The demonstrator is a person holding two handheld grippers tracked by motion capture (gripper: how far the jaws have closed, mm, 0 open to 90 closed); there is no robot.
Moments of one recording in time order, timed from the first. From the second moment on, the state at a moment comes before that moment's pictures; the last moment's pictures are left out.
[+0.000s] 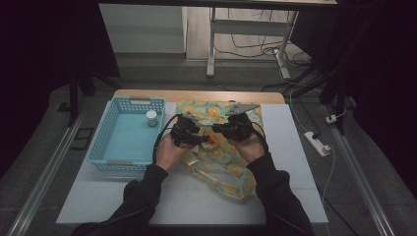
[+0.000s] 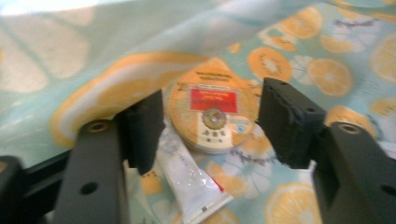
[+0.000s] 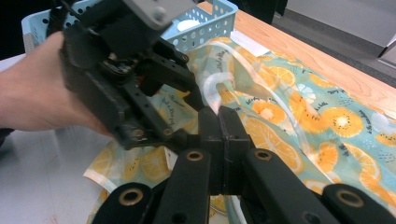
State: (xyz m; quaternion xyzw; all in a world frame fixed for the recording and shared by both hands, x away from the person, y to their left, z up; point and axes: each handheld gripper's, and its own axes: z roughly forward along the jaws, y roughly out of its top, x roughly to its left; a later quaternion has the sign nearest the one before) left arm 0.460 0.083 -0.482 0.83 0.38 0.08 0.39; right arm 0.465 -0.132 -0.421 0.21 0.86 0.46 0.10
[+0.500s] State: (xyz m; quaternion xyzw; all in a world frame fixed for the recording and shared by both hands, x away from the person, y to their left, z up) left arm 0.436 0.084 -0.468 0.85 0.35 0.05 0.38; right arm 0.467 -0.134 -0.421 0.22 0.86 0.46 0.10
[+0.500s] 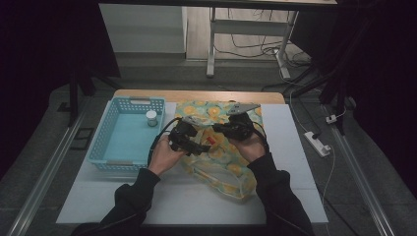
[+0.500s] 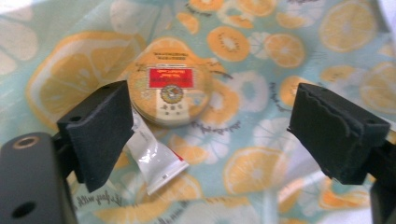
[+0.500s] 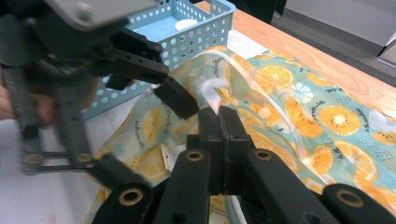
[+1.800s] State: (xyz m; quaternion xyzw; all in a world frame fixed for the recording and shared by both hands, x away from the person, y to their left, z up) left arm 0.427 0.195 -0.442 0.82 0.40 0.08 0.40; right arm 0.467 -0.135 -0.421 0.22 0.86 0.45 0.10
